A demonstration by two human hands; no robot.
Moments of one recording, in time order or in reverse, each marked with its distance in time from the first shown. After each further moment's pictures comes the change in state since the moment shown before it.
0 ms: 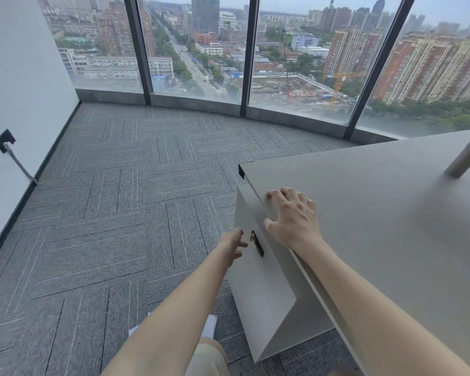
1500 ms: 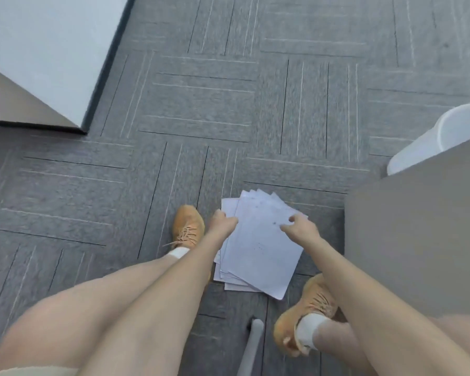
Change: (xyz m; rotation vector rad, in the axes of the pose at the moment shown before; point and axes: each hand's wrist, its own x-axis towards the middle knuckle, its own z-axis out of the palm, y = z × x) left_hand 0.134 -0.295 -0.294 0.217 0.425 -0.395; right_hand -0.033 -0.151 0.451 0.189 -1.034 0.253
